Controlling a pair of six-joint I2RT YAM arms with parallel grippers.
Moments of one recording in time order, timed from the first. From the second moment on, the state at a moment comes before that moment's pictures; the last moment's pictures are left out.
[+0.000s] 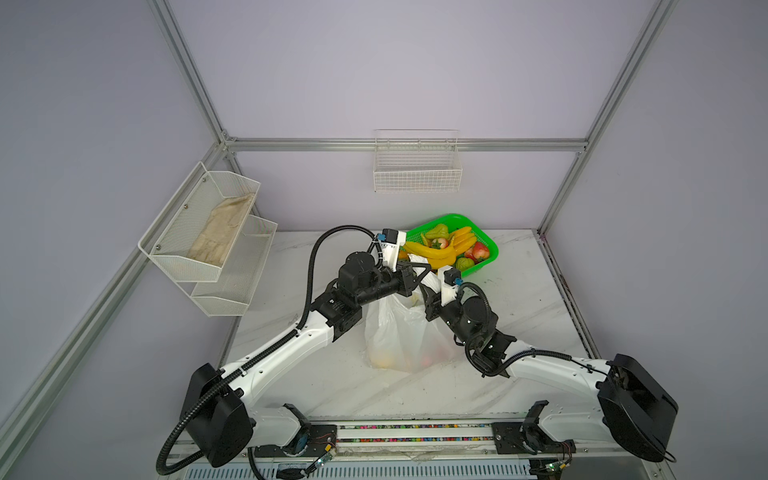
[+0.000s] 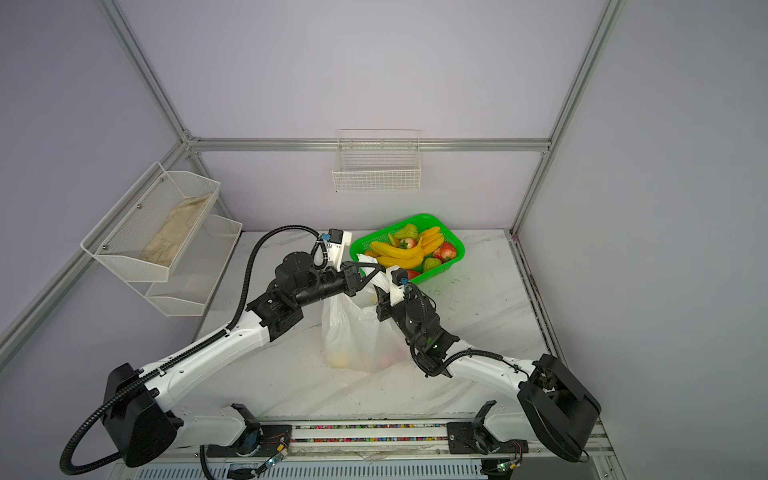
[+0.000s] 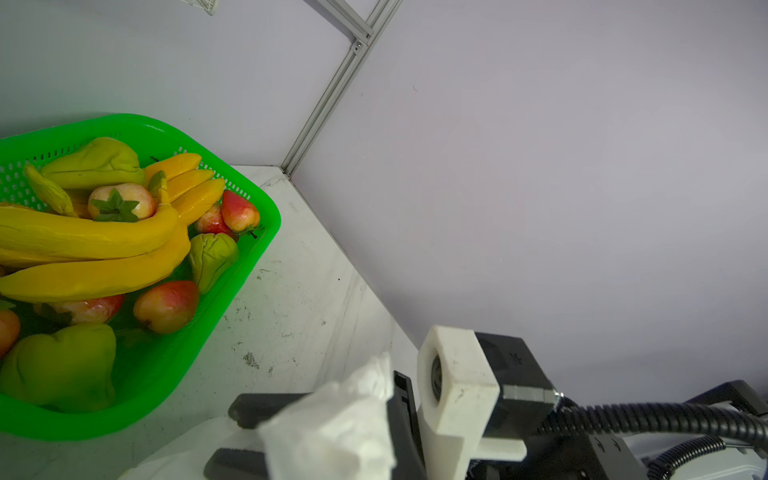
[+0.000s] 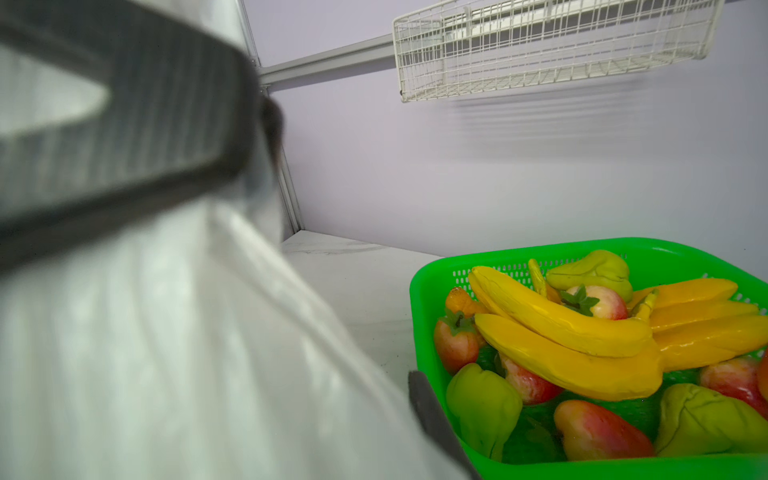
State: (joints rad) left arm -0.66 1.33 1.10 0.14 0.37 -0.65; right arm 0.82 1.31 0.62 0.69 0.23 0.14
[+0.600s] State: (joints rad) left arm -0.63 1.33 1.10 0.18 0.41 -0.65; right arm 0.80 1.32 0.66 0.59 0.20 0.16
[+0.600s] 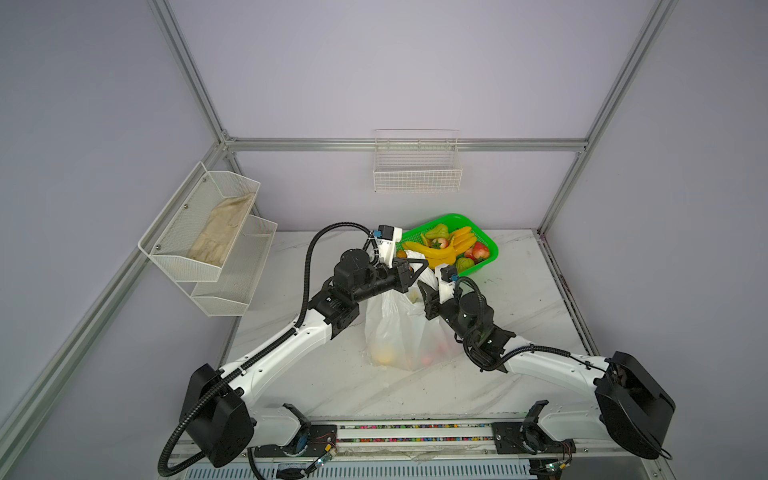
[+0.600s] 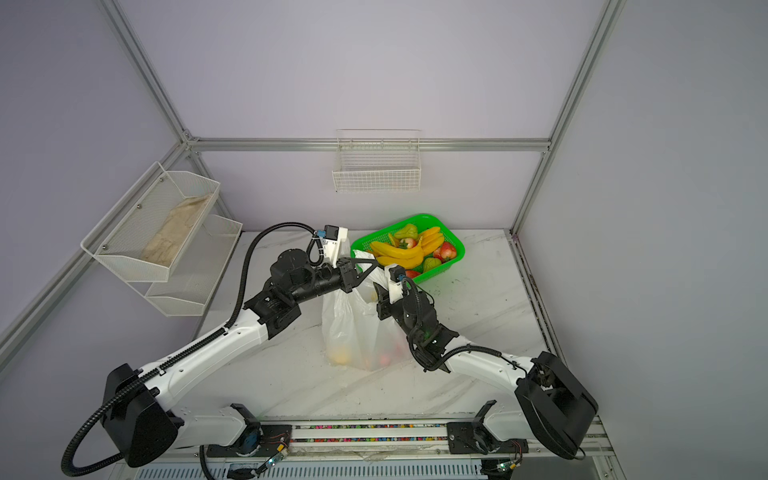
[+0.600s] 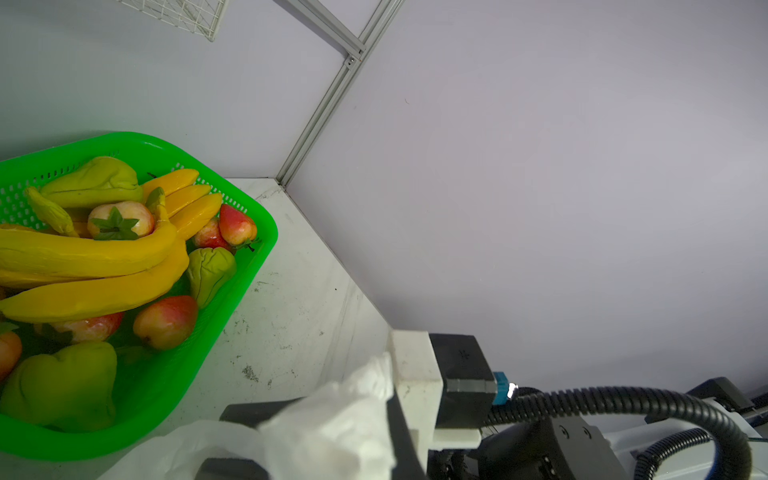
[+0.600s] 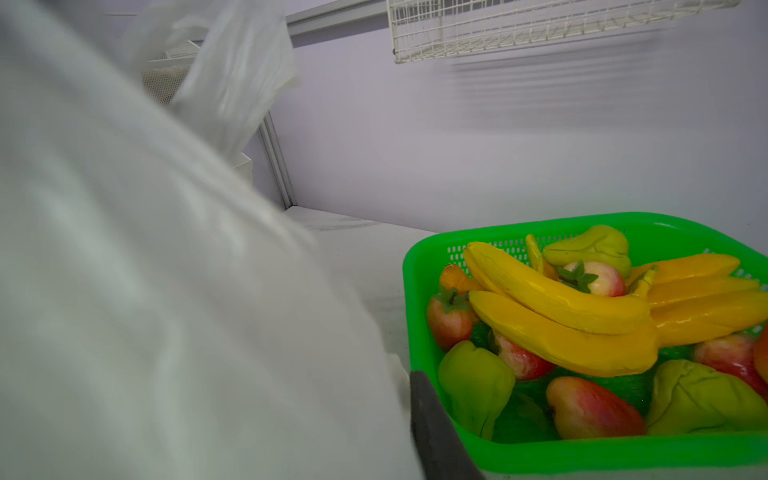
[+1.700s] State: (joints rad) left arm -0.57 1.33 1.10 0.22 0.48 -0.62; right arm 0.43 1.34 1.00 0.25 -0.94 -0.01
